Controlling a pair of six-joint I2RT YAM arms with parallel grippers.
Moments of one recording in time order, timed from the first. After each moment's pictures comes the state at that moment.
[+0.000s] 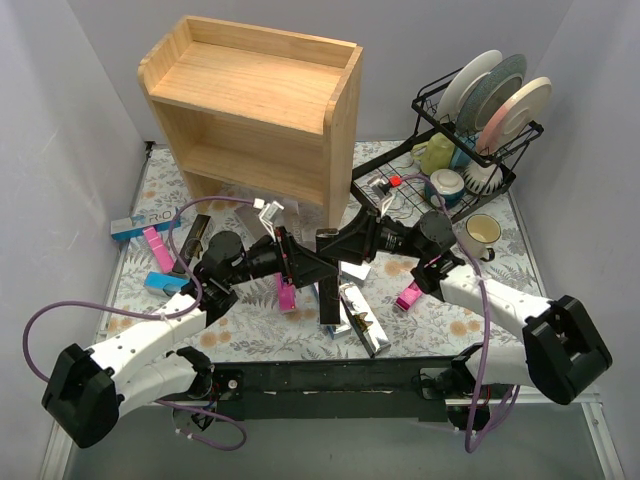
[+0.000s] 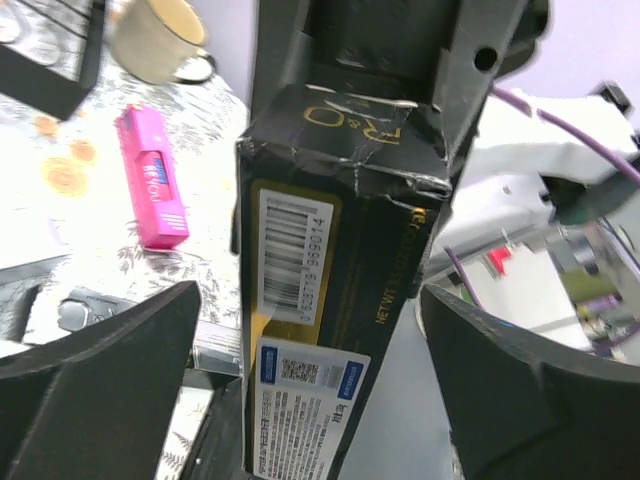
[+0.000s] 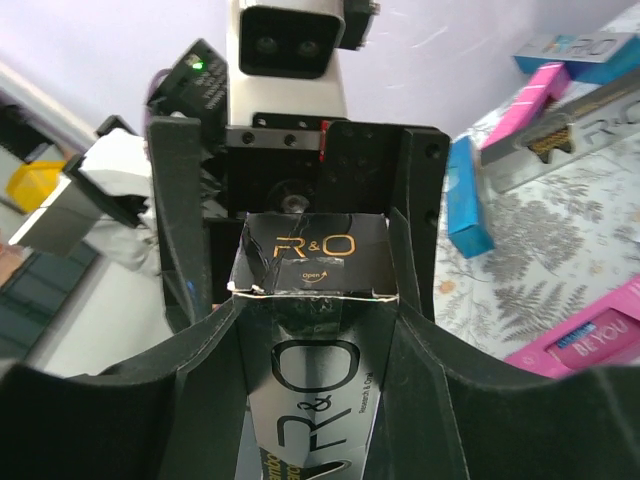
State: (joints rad) left arm -0.66 1.00 0.57 0.48 0.62 -0.87; right arm 0.63 1.27 0.66 0.89 -0.83 0.97
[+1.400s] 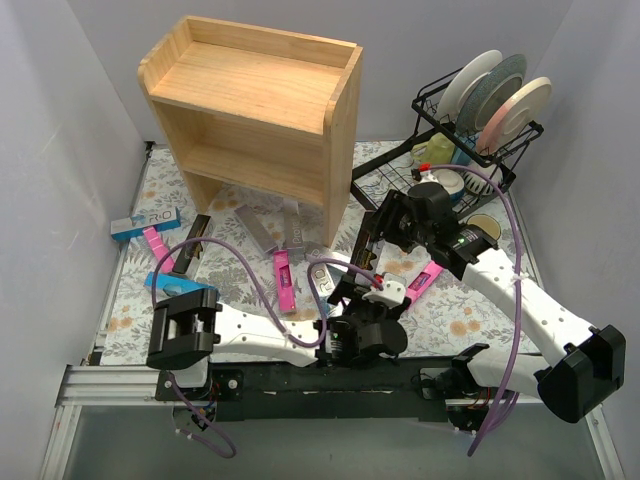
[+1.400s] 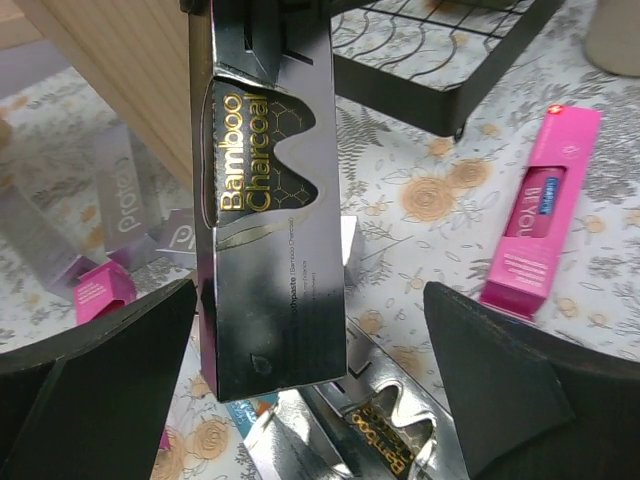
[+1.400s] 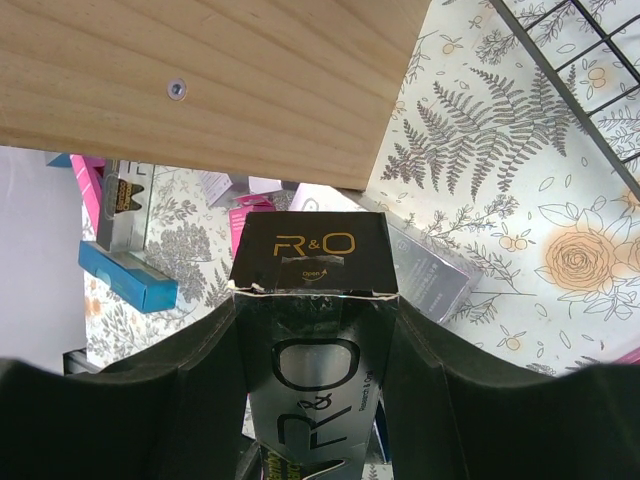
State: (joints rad) left arm -1.53 1.67 1.07 0.05 -1.23 -0.33; right arm 0.59 1.16 1.02 -0.43 0.01 0.79
